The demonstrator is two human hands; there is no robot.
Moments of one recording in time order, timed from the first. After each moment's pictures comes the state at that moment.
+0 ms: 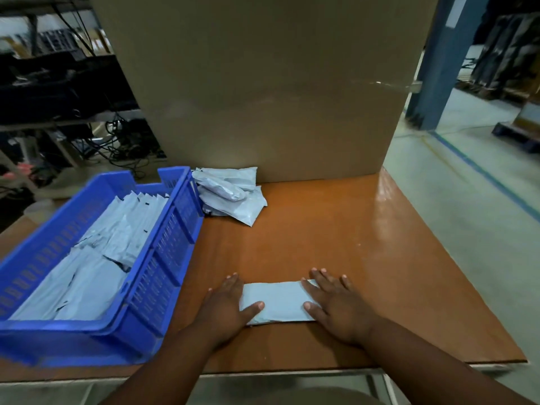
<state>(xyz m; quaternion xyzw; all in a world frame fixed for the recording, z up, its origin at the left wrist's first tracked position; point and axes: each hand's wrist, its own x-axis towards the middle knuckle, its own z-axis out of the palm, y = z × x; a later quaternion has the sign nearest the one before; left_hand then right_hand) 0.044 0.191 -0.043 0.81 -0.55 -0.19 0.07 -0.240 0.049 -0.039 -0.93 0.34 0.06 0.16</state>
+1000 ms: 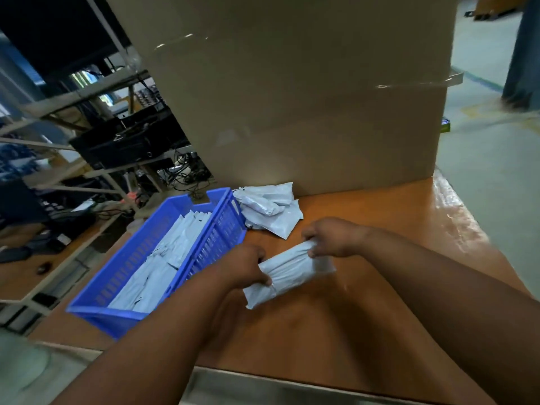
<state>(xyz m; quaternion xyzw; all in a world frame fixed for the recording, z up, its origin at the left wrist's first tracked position) 0.018 0.127 0.130 0.83 -0.55 -0.12 -0.04 -0.162 -0.080 0.094 -0.96 0.15 -0.01 0.23</state>
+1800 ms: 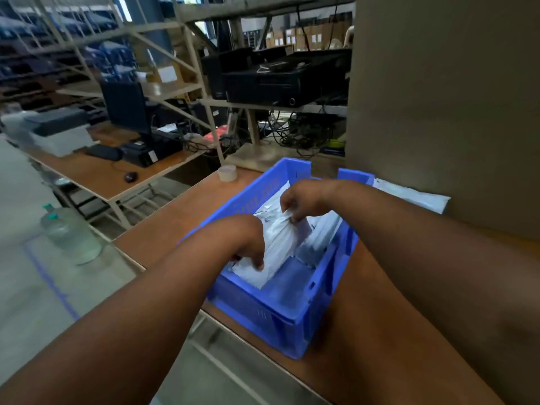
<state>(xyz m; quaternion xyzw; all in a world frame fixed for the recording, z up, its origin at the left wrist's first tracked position) 0.264 0.307 0.193 0.92 -0.28 -0.23 -0.12 0.261 0.105 0.183 -0.99 -0.02 0.12 0.07</state>
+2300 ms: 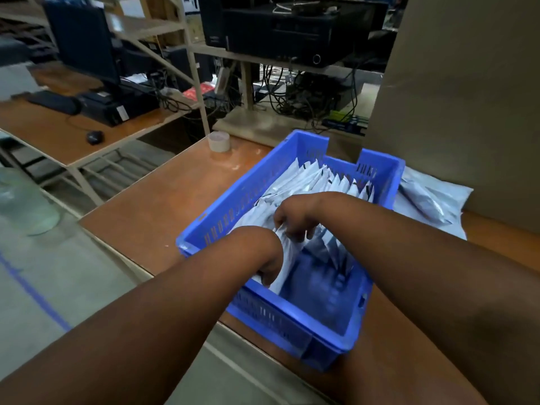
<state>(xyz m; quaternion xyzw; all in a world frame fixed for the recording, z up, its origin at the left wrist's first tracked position) 0.320 0.300 0.112 0.84 -0.33 -0.34 -0.26 0.349 0.147 0.080 -0.94 0.06 0.30 0.12</state>
